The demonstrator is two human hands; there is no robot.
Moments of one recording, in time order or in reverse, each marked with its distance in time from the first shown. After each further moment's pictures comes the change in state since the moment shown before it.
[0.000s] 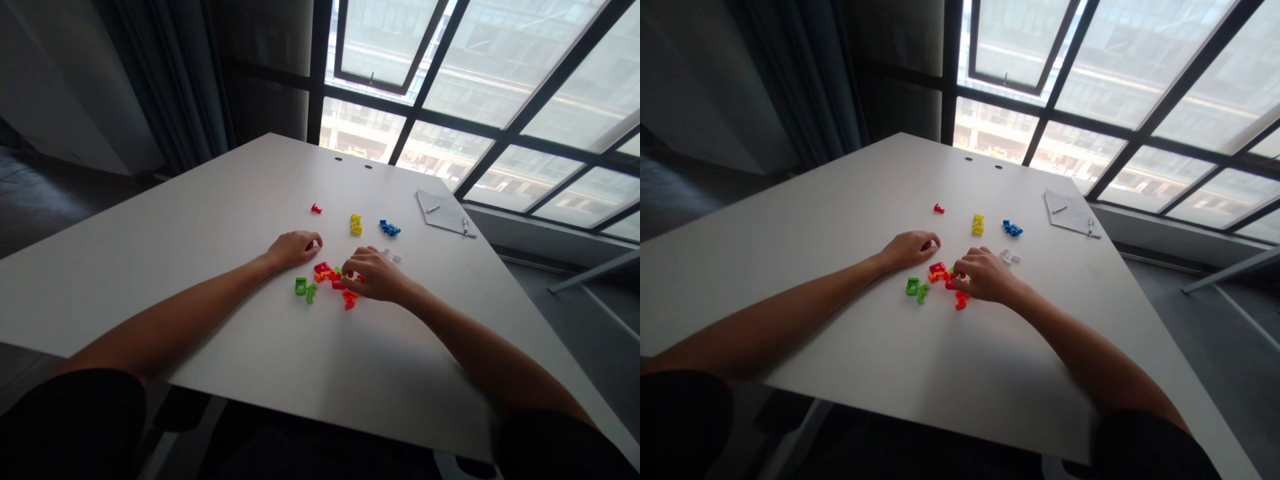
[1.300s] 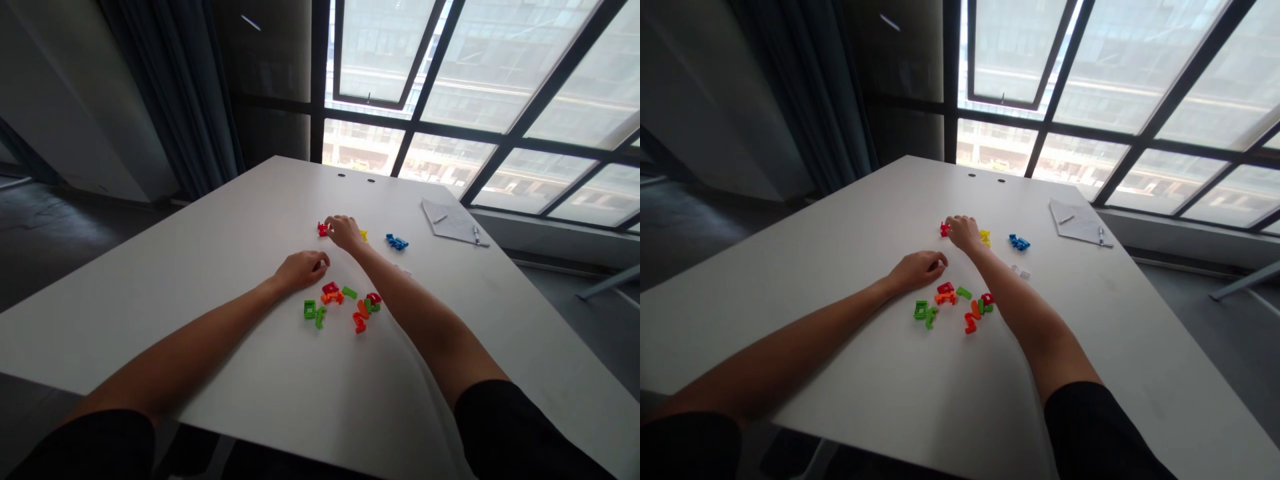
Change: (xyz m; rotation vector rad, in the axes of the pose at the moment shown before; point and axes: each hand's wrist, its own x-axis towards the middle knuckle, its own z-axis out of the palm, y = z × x) left_hand -0.004 -0.003 0.001 -0.027 0.015 0.030; right_hand 0.161 0.100 0.045 -0.287 0.060 0.468
